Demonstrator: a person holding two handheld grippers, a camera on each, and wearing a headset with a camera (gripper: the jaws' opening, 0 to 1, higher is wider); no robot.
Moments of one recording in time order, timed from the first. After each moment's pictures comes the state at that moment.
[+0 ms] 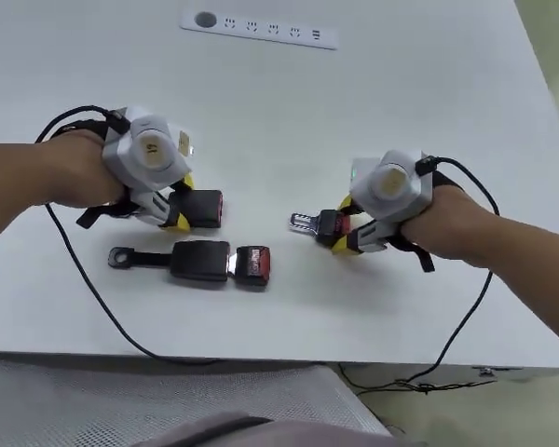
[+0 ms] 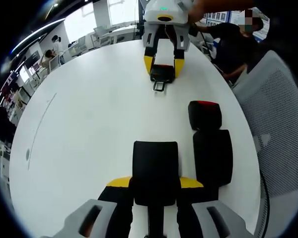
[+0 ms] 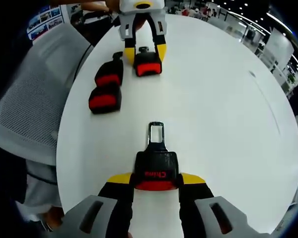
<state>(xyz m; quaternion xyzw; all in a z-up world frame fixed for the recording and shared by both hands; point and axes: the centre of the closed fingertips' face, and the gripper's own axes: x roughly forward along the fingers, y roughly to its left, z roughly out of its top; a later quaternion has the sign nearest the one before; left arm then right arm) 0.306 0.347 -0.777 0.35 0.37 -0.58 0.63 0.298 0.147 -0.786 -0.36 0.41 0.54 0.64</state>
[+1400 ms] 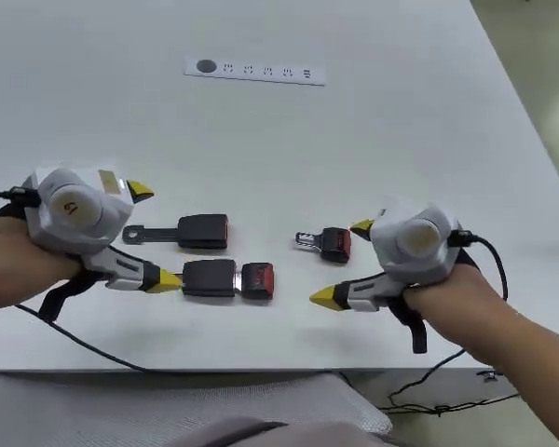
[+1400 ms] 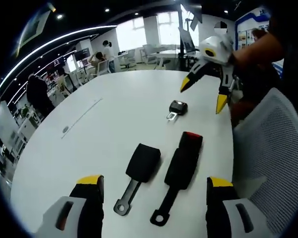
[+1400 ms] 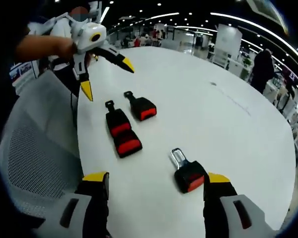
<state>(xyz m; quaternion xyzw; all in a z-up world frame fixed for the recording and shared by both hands) 0.252 0.385 -0.709 0.24 0.32 -0.46 0.80 0.238 0.176 -0.724 -0.19 0.35 0.44 0.81</state>
